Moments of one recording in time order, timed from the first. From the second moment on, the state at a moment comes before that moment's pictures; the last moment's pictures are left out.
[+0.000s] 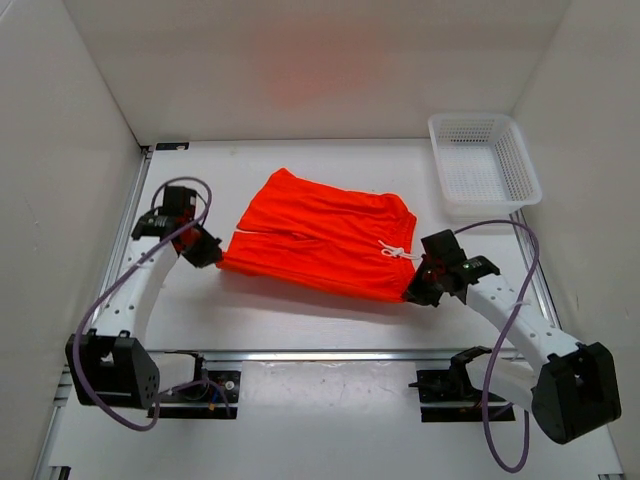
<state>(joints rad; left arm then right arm) -0.06 1.21 1.01 -0.94 -0.02 -0.87 0.41 1.07 0.66 -0.72 -0.05 0.91</state>
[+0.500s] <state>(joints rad) -0.10 1.94 2.02 -0.99 0.00 -0.71 0.31 1.44 1.16 -0.78 0.05 0.83</state>
